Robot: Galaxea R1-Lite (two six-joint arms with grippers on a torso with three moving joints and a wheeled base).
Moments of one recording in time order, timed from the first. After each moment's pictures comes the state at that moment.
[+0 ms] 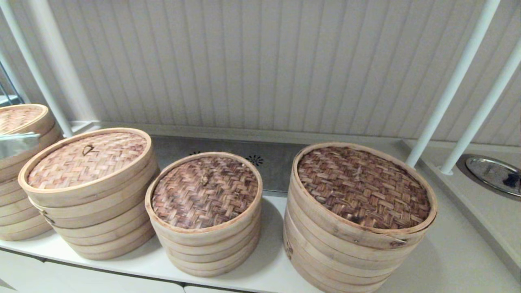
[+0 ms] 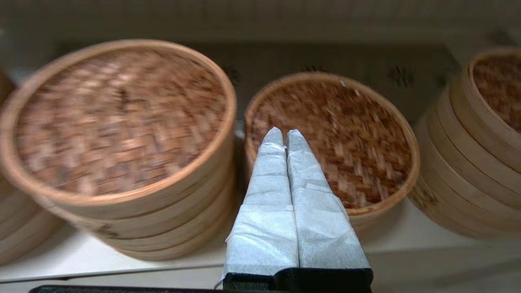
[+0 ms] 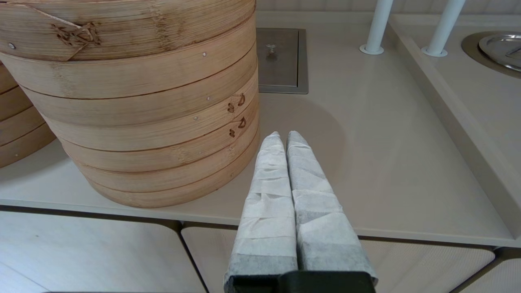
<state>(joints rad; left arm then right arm) -0.11 1.01 -1.04 0.27 -0.15 0.00 0.01 0.01 0.00 0.00 -0.01 0.05</state>
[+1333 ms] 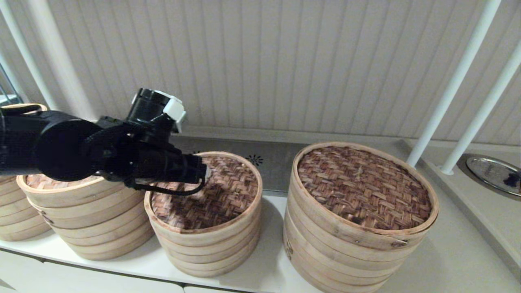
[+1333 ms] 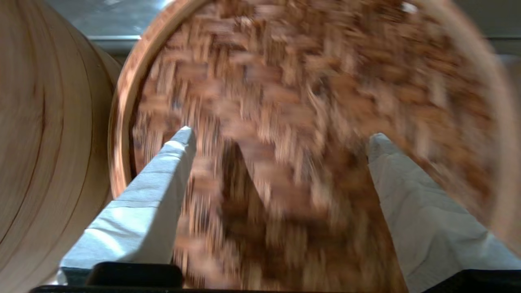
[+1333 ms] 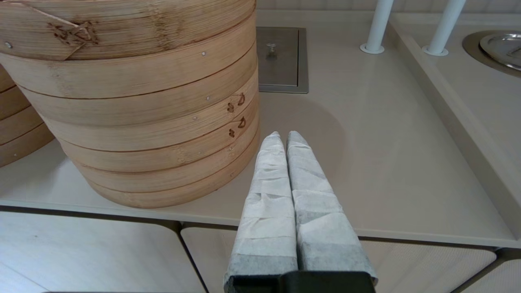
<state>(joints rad) -0.54 1.76 -1.26 0.20 0.29 -0.22 0.01 0.01 0.00 0.00 -0.01 0.05</state>
